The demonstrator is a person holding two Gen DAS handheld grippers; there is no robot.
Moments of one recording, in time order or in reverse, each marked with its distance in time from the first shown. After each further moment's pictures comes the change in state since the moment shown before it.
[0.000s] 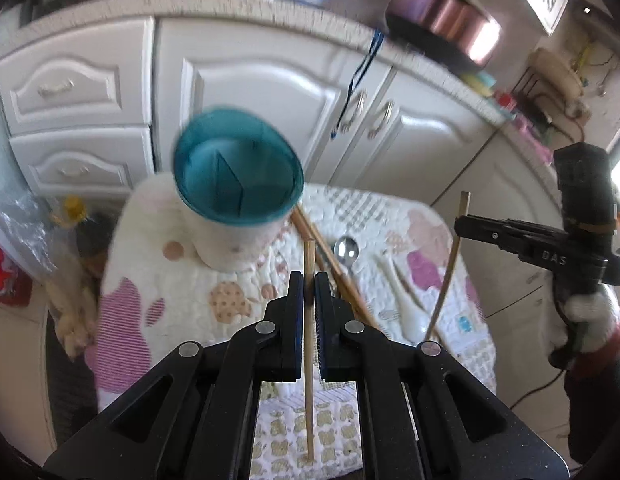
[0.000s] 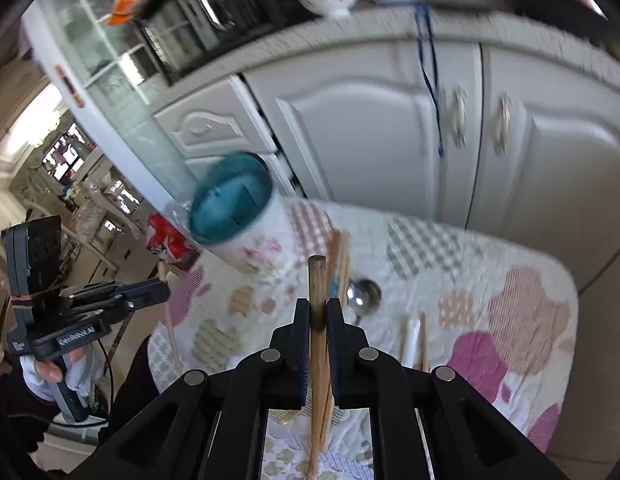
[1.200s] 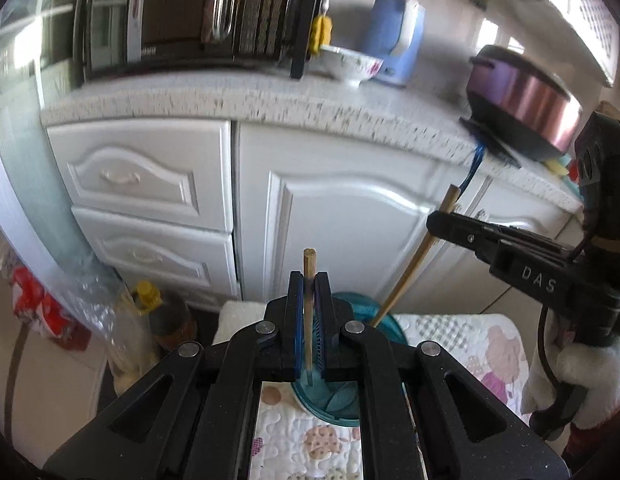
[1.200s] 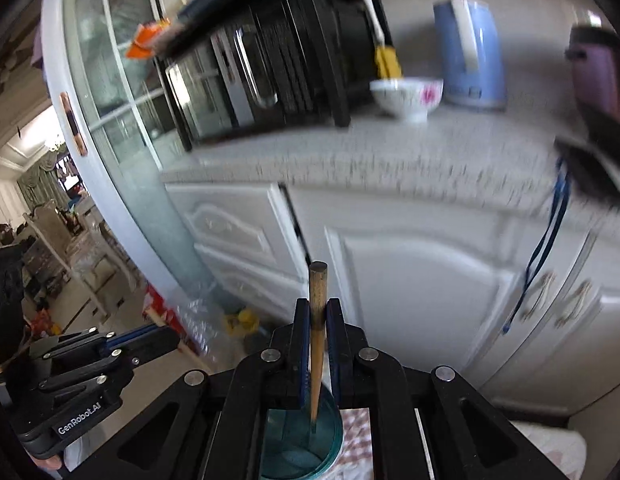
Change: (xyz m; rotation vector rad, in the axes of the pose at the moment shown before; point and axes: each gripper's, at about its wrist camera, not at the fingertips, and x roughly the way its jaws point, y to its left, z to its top) left arm 0.014 0.060 0.128 -0.045 -0.183 0.269; right arm 0.083 0.077 0.166 -0.091 -0.204 -0.006
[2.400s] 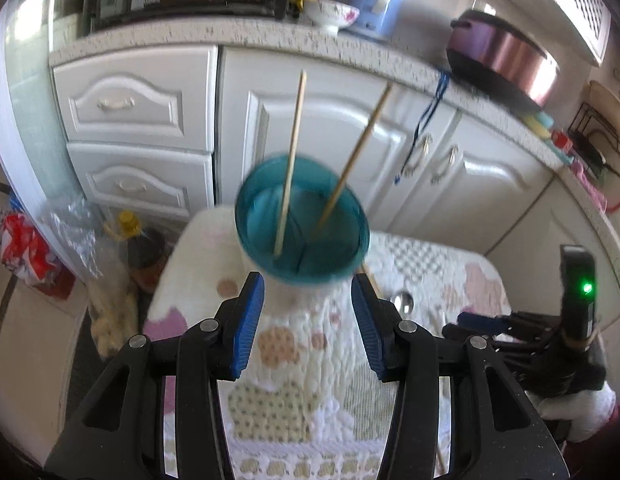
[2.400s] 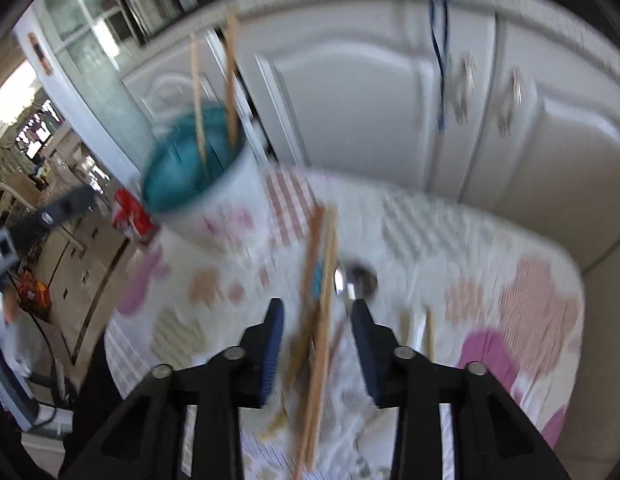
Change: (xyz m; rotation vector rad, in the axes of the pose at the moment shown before) left arm -0.021 -0.043 -0.111 -0.038 0.092 -0.039; right arm -0.048 -0.059 -0.189 0.088 0.347 -0.104
